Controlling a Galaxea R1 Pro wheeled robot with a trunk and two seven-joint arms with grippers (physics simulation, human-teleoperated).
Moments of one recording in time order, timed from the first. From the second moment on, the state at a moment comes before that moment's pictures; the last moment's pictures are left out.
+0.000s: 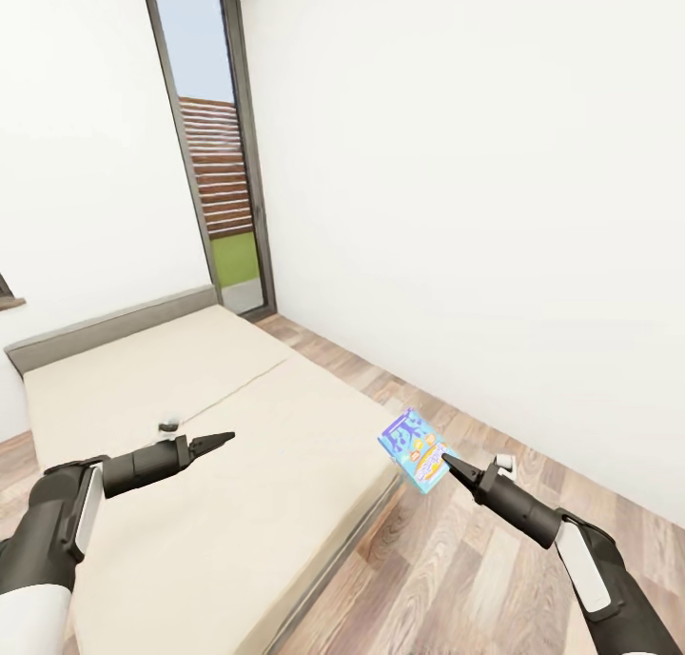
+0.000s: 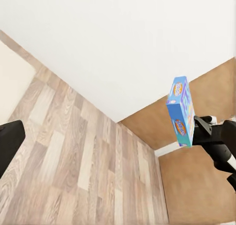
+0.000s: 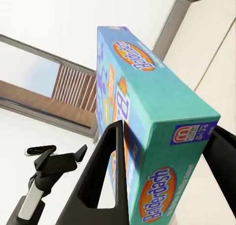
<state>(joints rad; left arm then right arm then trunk) -0.55 0.16 0.43 -1.11 -0.04 0.88 -1.32 -0.40 -0.13 -0.30 -0.98 -0.62 0.76 1.01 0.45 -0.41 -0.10</state>
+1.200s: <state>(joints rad) -0.55 0.16 0.43 -1.11 -0.04 0.88 -1.32 -0.40 -0.13 -0.30 -0.98 -0.62 0.76 1.01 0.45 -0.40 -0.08</state>
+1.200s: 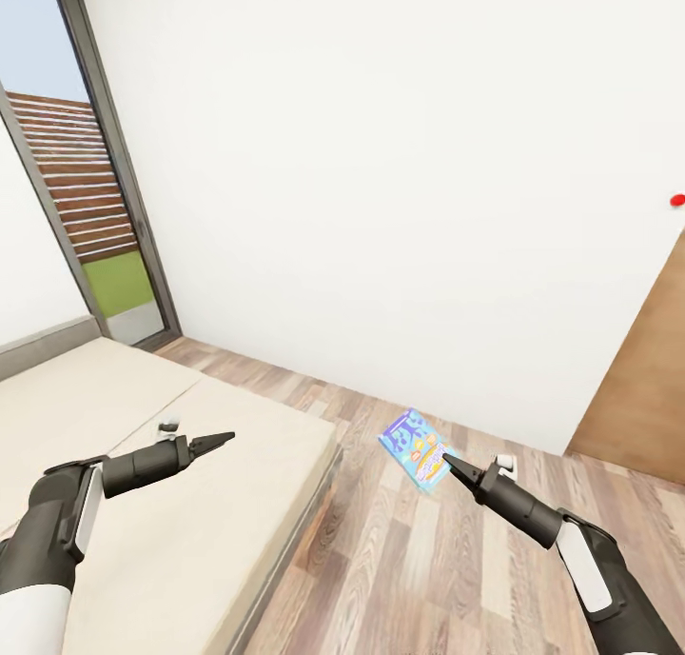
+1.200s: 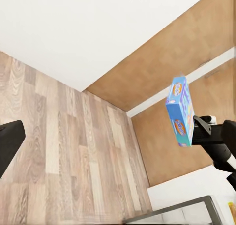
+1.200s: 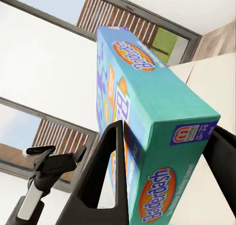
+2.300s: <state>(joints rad) -0.55 0.16 0.43 -1.11 -0.04 0.88 -1.32 -0.40 -0.13 -0.35 -0.98 -0.62 0.77 1.01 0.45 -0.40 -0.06</state>
